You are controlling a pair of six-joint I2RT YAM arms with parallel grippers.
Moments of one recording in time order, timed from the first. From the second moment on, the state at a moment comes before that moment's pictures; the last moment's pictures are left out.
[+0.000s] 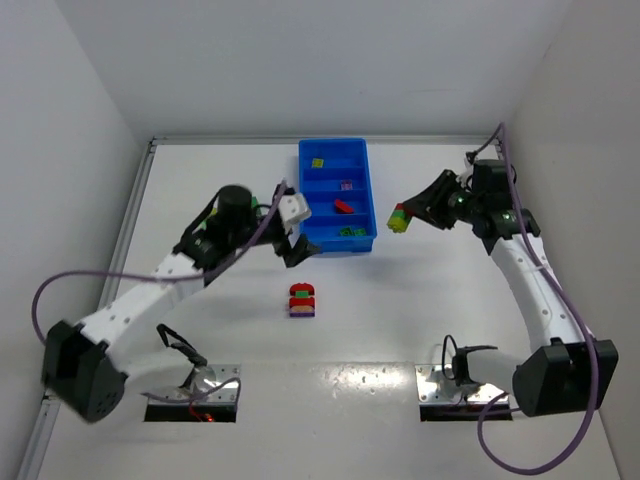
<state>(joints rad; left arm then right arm) -0.53 1.25 1.00 -0.20 0.61 0.35 0.08 1.20 1.05 -0.47 -0.41 0.72</state>
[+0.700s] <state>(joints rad) -1.07 1.27 0.69 0.43 0.20 0.75 -0.05 1.24 0.88 -0.52 -0.59 1.04</state>
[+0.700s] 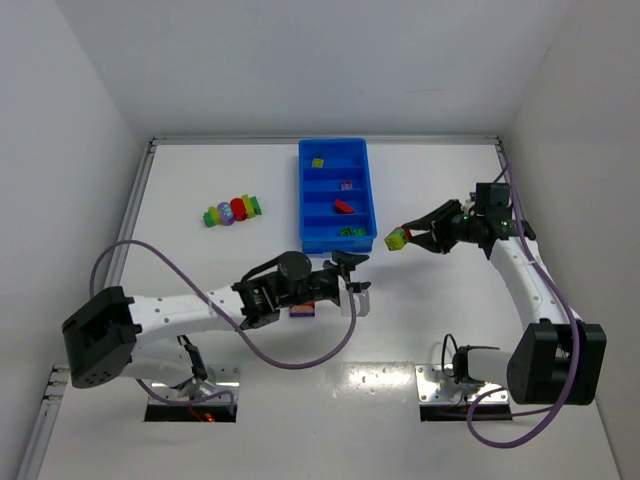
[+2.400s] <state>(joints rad) -1.03 1.66 1.00 0.63 -0.02 0.62 -0.04 1.24 0.91 -0.49 -0.65 1.16</state>
